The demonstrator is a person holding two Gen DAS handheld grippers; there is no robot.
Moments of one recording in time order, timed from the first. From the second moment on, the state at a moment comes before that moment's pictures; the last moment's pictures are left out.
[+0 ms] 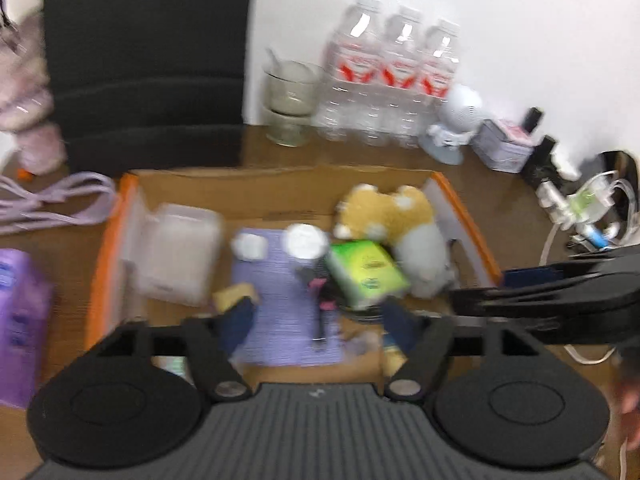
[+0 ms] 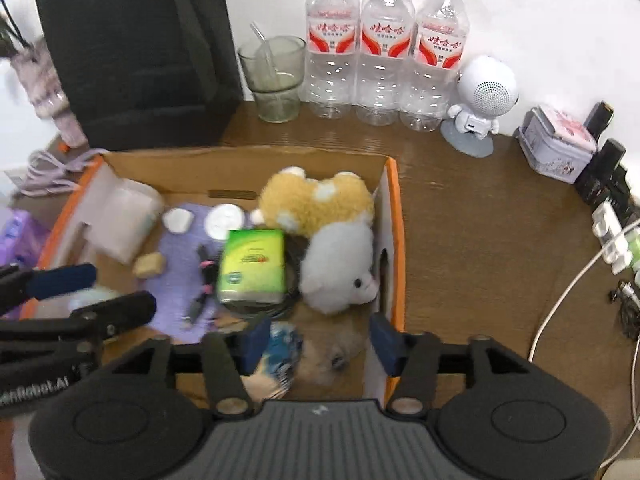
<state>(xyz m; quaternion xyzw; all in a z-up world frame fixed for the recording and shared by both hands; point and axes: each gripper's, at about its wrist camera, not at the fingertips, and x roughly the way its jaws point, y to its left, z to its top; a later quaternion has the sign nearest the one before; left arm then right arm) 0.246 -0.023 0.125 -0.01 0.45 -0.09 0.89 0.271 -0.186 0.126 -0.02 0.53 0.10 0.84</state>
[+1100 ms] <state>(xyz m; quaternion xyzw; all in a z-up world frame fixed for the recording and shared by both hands) 0.064 0.013 0.132 0.02 0.17 -0.02 0.98 0.111 -0.184 0.143 -0.01 0.21 0.15 0.97</state>
